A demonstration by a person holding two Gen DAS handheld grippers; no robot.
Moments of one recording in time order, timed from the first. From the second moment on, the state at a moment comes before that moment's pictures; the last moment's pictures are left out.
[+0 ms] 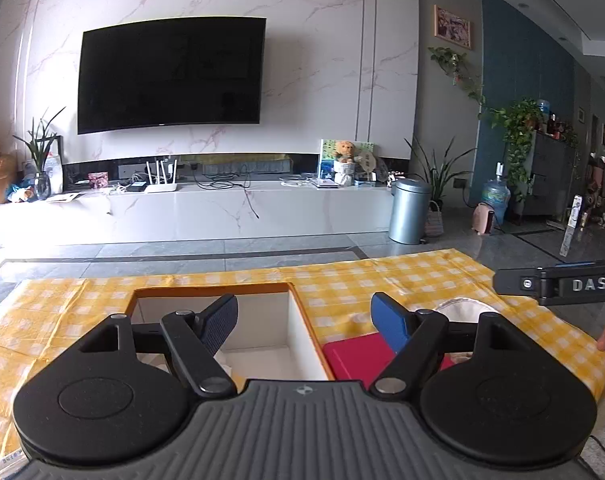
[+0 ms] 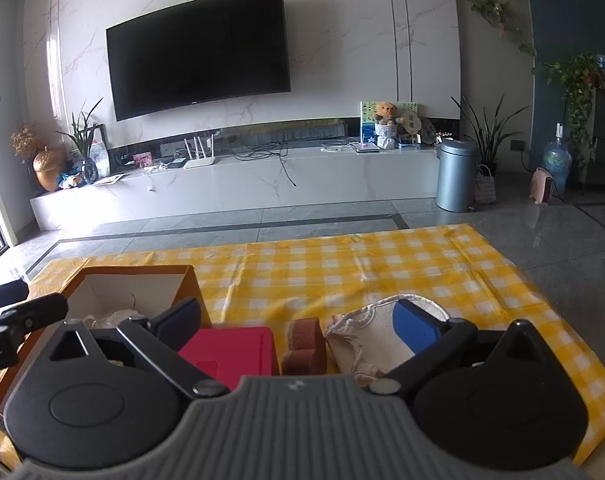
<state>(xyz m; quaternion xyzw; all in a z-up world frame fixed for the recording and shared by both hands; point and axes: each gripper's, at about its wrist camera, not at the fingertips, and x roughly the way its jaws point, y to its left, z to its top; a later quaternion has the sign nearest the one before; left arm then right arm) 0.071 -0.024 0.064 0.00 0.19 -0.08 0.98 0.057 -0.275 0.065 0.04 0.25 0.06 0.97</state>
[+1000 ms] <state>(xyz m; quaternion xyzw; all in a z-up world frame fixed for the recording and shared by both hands) 0.118 -0.167 0.054 0.11 0.31 -0.15 0.93 0.145 -0.374 -0.038 0.04 0.40 -0.07 0.91</state>
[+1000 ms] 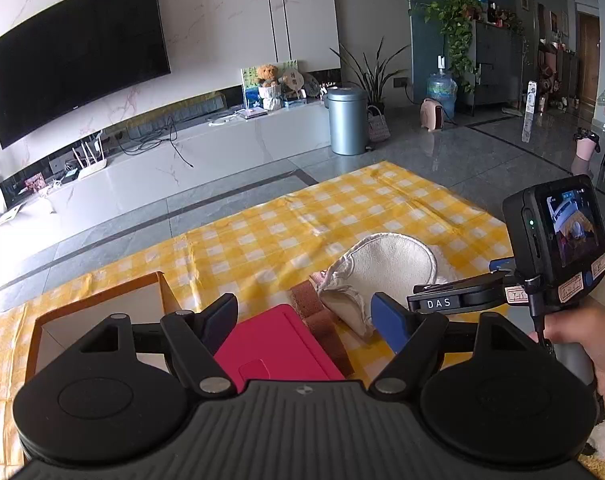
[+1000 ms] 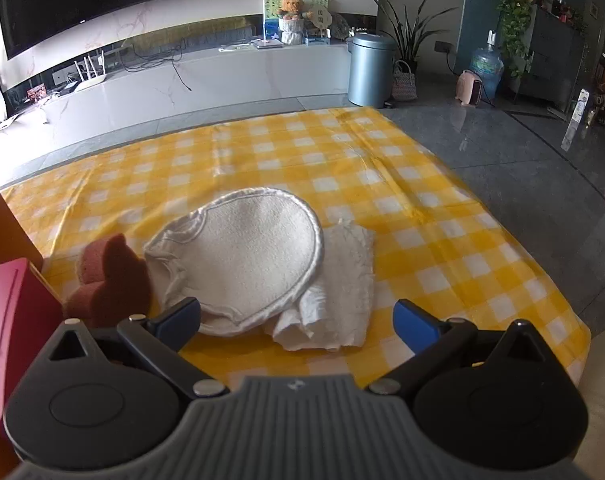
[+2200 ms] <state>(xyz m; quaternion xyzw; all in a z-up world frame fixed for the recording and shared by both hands) 0.153 -0.188 0.029 0.15 0.34 -0.17 0.91 0.220 -0.426 -0.085 0.23 0.42 -0.05 0.88</state>
